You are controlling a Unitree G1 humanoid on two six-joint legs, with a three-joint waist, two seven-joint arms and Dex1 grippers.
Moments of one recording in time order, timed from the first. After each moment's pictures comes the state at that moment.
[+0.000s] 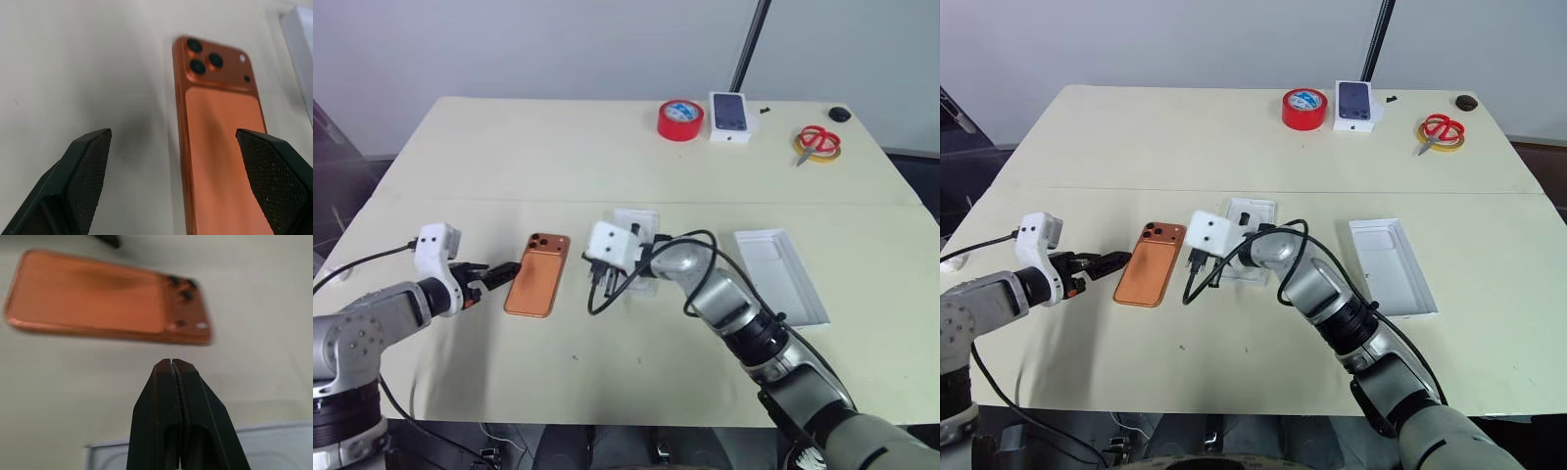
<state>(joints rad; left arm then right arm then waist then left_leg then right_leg) -0.22 0.64 0.46 -0.26 -0.83 1.30 -0.30 -0.70 -0.22 0.56 0.00 -0.15 0.54 0.76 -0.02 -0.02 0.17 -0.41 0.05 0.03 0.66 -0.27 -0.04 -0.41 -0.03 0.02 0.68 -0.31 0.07</state>
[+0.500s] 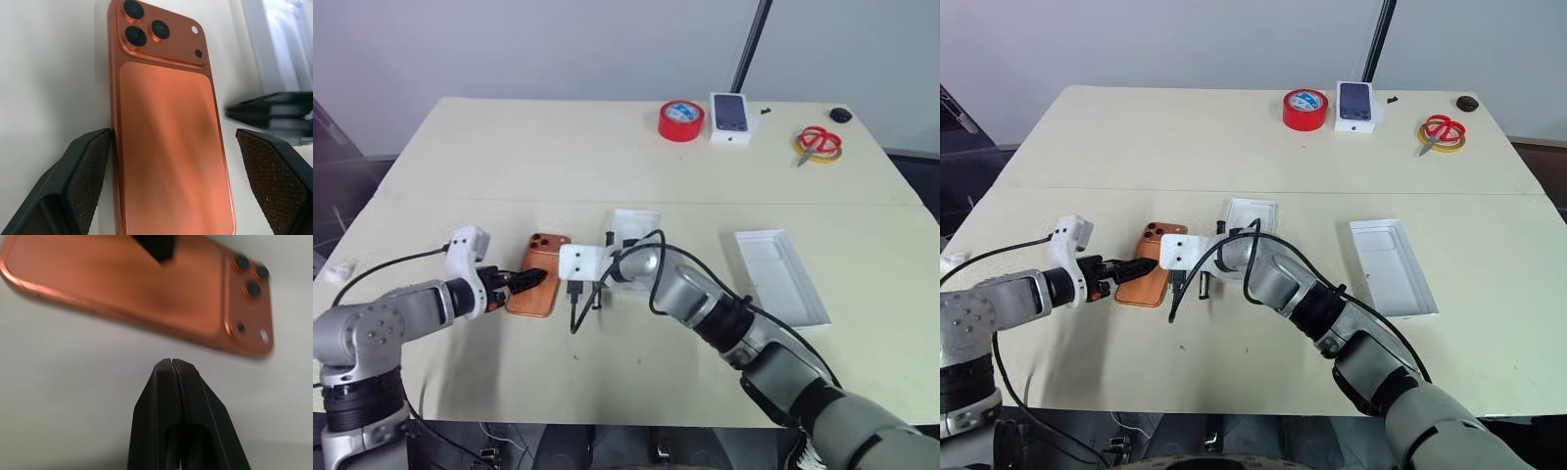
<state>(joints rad) -0.27 0.55 0.42 -0.29 -0.86 1.42 -0.30 -0.83 -0.15 0.71 0.21 -0.29 0.47 0.81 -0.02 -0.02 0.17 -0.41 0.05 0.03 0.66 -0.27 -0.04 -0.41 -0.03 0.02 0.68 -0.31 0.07</state>
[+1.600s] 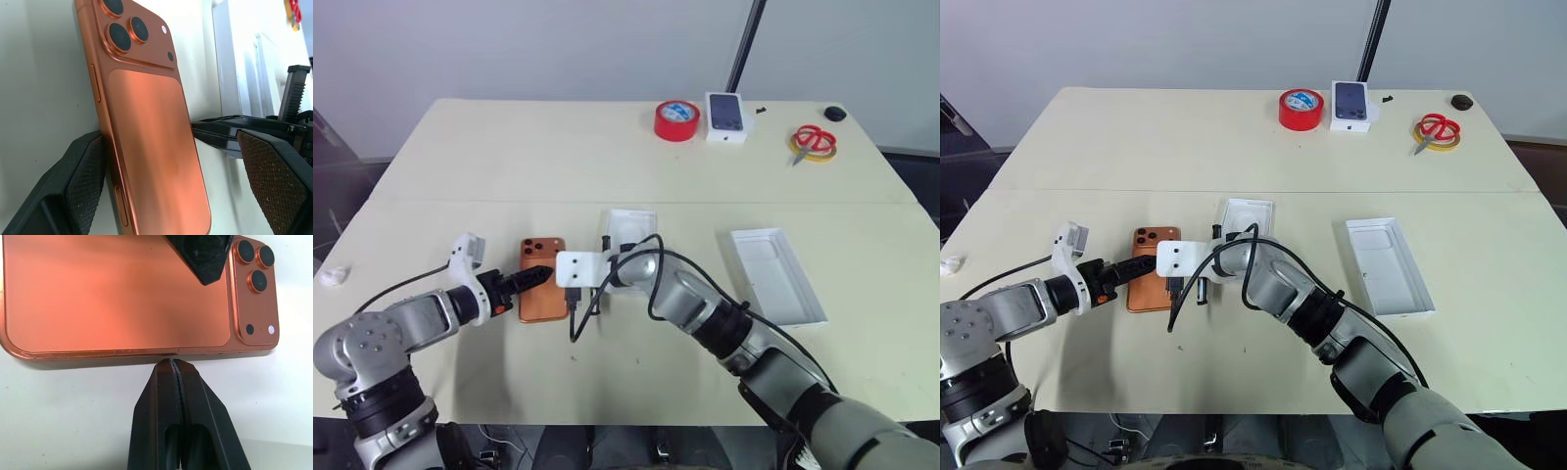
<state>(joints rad) -0.31 0.36 0.68 -0.28 -0.91 1.61 -0.25 -0.80 -0.14 0.70 0.19 -0.33 0.45 0.83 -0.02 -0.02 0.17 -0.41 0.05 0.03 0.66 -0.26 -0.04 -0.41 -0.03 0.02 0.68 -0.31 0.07</state>
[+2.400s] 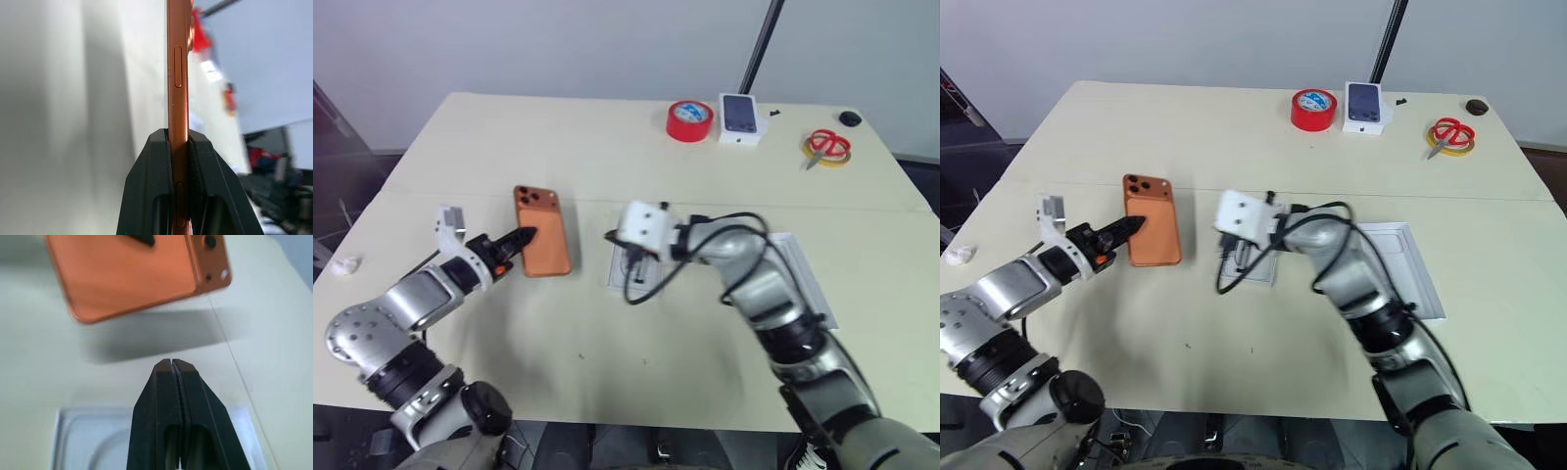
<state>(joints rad) -0.58 0.13 0.91 -0.16 -1.13 1.61 0.06 -0.60 -0.43 0.26 -0.24 -0.04 0.54 0.96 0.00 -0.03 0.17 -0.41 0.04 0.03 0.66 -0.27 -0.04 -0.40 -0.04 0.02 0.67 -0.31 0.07</state>
